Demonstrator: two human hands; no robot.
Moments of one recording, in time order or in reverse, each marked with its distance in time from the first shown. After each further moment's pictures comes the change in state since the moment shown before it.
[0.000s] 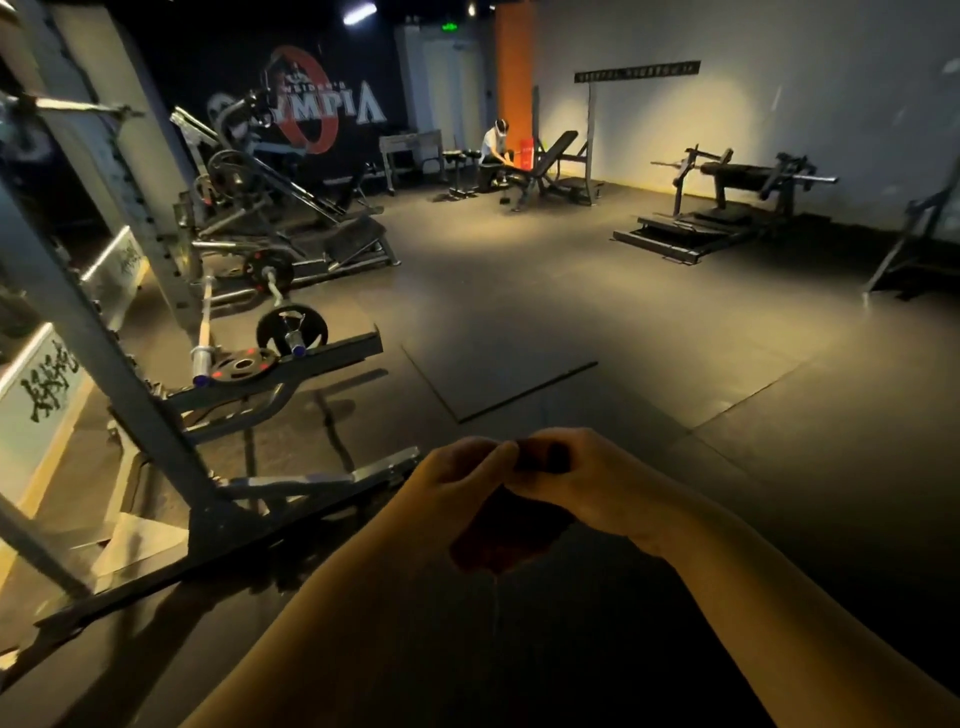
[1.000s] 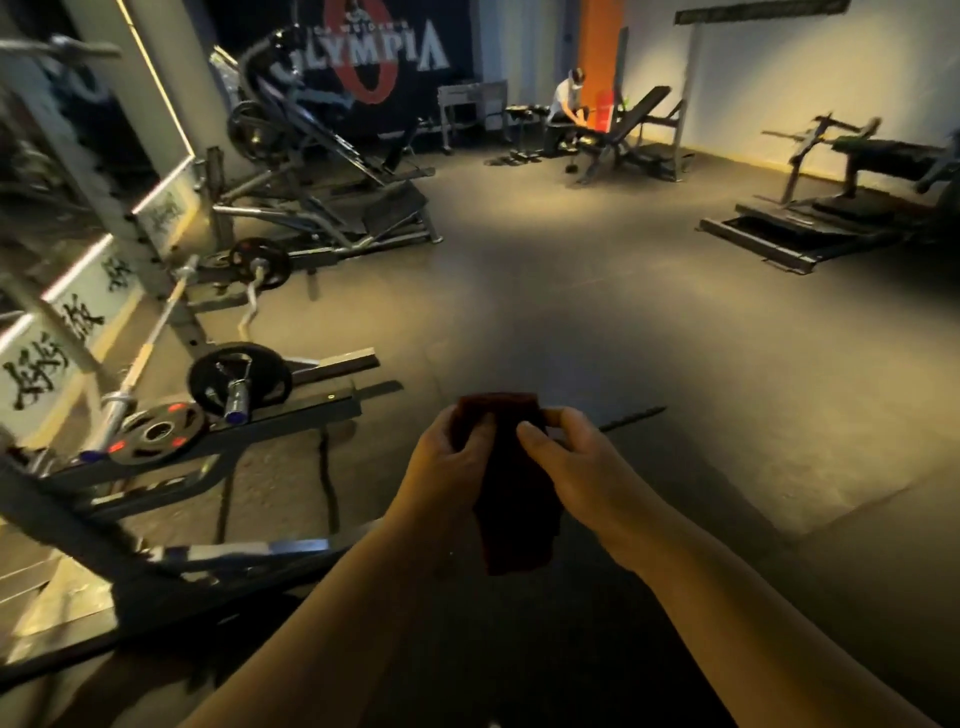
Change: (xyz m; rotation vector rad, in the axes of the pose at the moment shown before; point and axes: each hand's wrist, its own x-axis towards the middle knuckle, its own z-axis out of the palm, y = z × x) left_hand 0.595 0.007 -0.072 -0.321 0.392 -0.025; right_hand 0.526 0.076 -0.273 0.324 0.107 0.093
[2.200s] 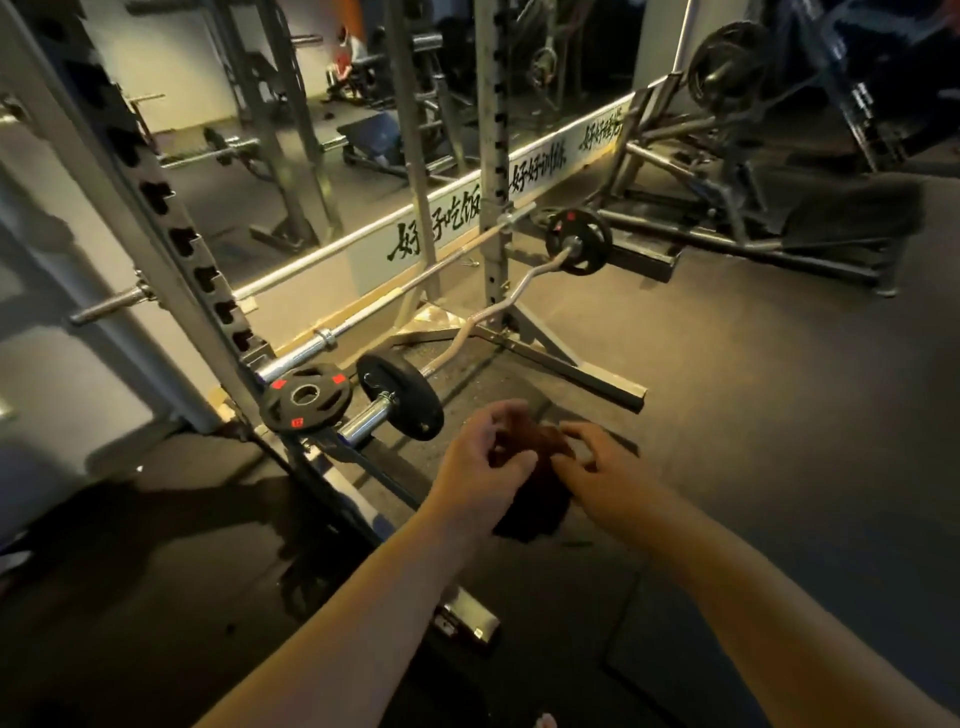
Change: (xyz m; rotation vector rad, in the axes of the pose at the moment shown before) left_hand 0.564 0.002 -0.130 -0.014 0.855 -0.086; right_hand 0.726 -0.102 0.091 -0.632 -0.920 -0.212
